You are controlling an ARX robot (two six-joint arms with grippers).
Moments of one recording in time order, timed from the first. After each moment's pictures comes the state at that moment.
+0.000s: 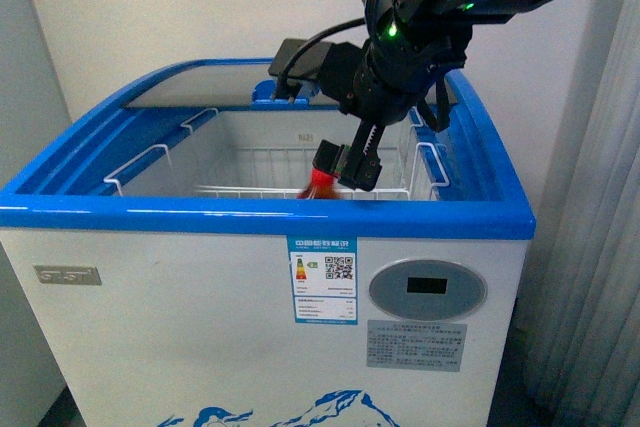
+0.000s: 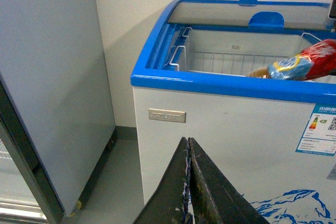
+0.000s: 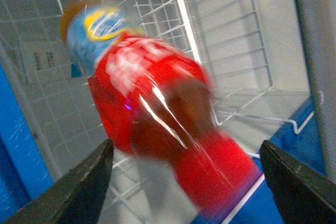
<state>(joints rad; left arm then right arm) 0.00 0.29 0.01 0.30 0.00 0.00 0.36 2.22 1.93 -0.29 0.11 -0.92</state>
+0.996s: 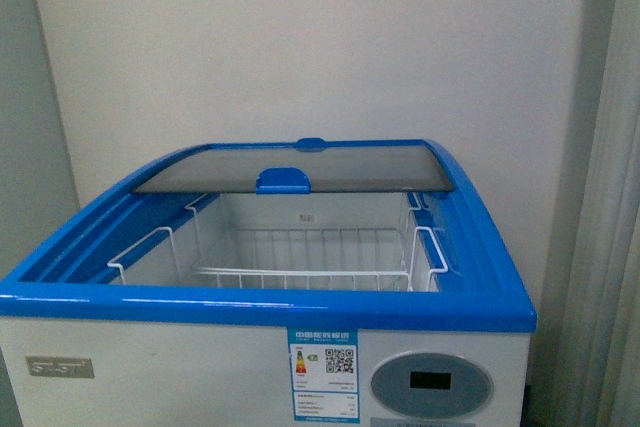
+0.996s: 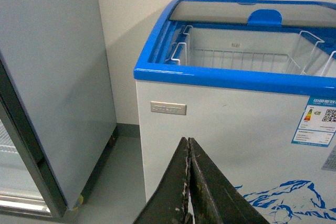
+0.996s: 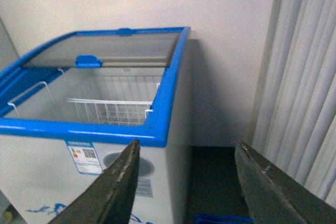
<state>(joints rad) 0.00 0.01 0.01 0.00 0.00 0.00 0.34 0.28 0.35 -0.08 0.32 0.02</state>
